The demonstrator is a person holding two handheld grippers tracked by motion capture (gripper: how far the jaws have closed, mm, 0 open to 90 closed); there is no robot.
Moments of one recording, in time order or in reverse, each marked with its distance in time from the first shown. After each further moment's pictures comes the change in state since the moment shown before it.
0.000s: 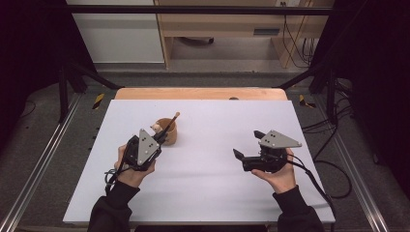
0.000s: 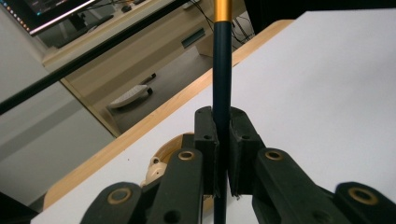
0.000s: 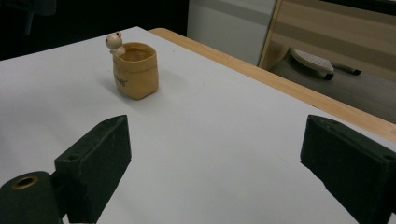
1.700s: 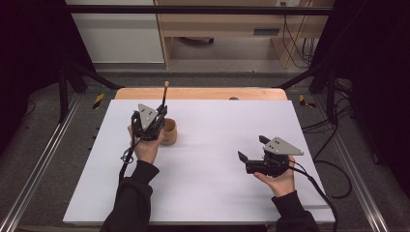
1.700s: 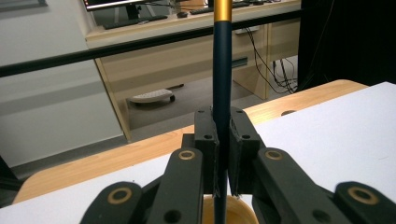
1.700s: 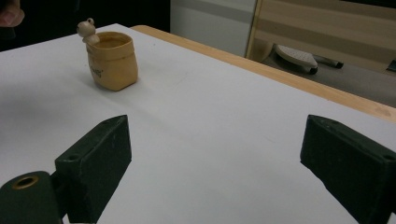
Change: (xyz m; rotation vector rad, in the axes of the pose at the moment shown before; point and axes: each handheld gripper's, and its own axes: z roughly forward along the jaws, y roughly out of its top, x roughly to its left) left arm 0.035 -0.006 0.085 -0.102 0.158 -0.298; right arm -0.009 -0.034 0.006 -0.022 -0.061 0.044
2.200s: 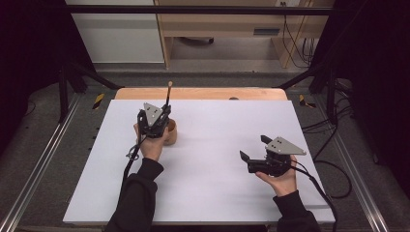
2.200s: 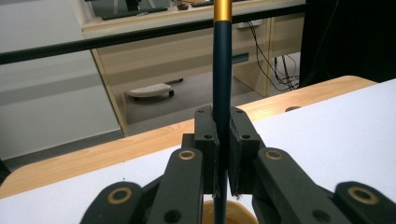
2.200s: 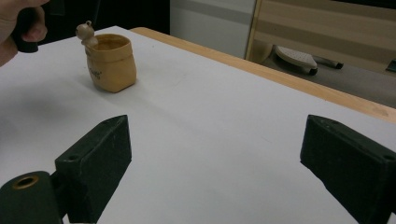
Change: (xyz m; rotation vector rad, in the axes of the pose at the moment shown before) left arm -0.004 -0.013 0.024 0.025 0.003 -0.019; right arm -0.005 -0.001 -0.003 -0.009 0.001 0.006
